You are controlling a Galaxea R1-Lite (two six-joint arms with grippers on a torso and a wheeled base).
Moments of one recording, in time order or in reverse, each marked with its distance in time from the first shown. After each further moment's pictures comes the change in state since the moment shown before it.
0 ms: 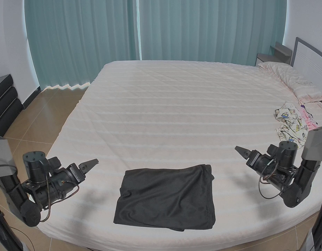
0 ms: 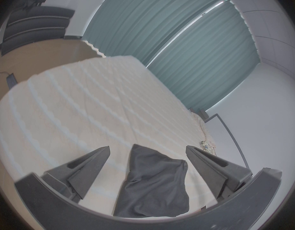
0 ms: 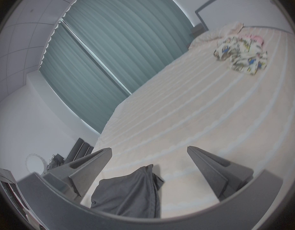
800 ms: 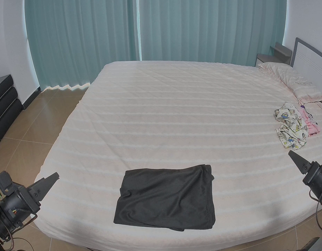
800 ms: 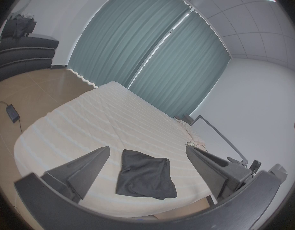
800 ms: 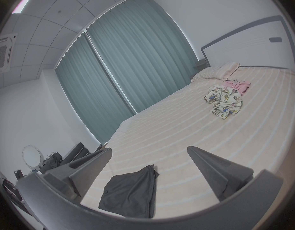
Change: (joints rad) left arm 0.004 -0.967 0.144 0.614 0.001 0.141; right arm -0.051 -1.020 0.350 0.503 -0.050 -0.146
